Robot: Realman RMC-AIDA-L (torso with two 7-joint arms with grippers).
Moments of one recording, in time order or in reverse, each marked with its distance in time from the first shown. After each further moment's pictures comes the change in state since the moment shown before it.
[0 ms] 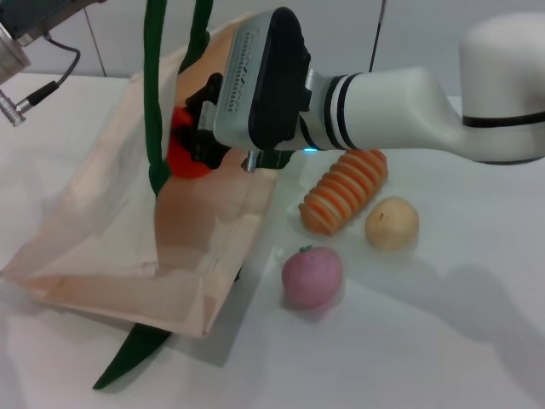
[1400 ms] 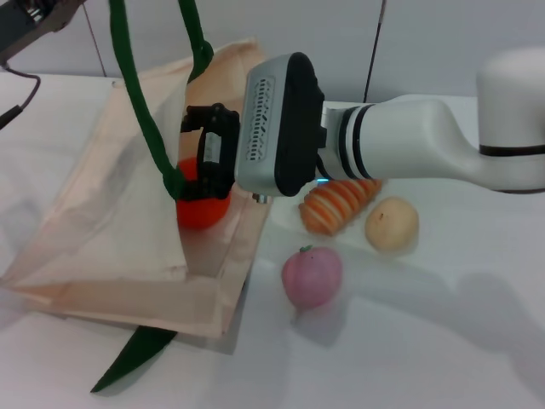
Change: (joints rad) left arm 0.081 0.015 -0.008 -0.005 -0.020 0.070 0.019; right arm -0.069 -0.018 0.001 0.052 -0.004 -0.062 -0.138
